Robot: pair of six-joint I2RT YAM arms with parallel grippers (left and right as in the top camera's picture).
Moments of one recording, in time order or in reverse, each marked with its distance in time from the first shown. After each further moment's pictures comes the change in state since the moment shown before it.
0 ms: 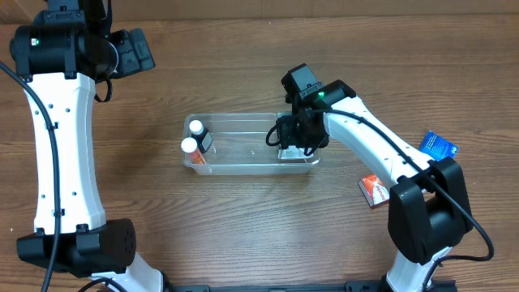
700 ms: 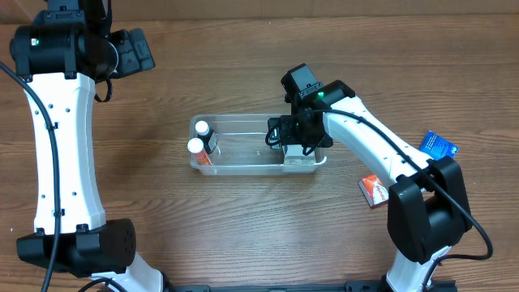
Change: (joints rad) left arm 0.000 0.000 0.000 0.001 0.000 0.000; right arm 0.000 0.005 0.000 0.037 -0.009 0.003
